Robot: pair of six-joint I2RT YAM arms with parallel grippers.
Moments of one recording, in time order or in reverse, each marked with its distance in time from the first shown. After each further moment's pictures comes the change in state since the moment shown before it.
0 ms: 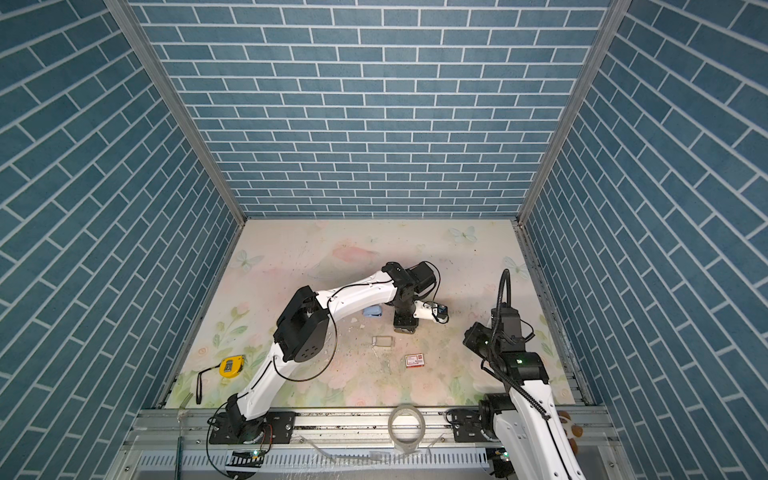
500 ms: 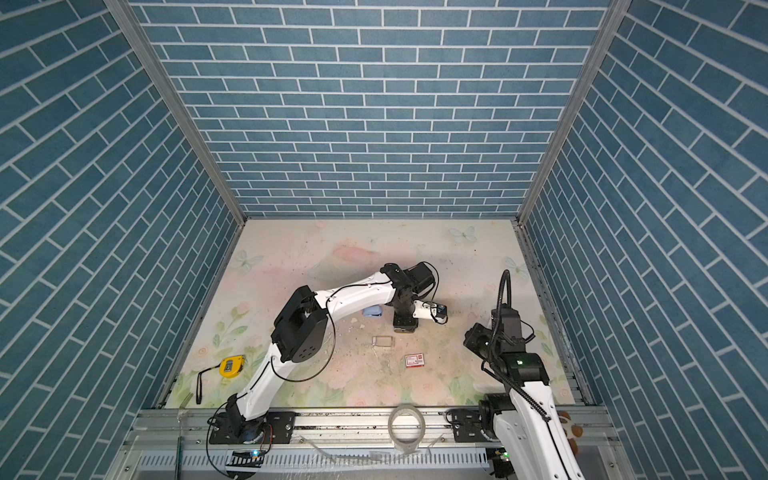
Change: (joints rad) left arm 0.000 -0.014 -0.034 0.044 -0.017 -0.001; right arm 0.000 -0.011 0.000 -0.016 0.006 0.000
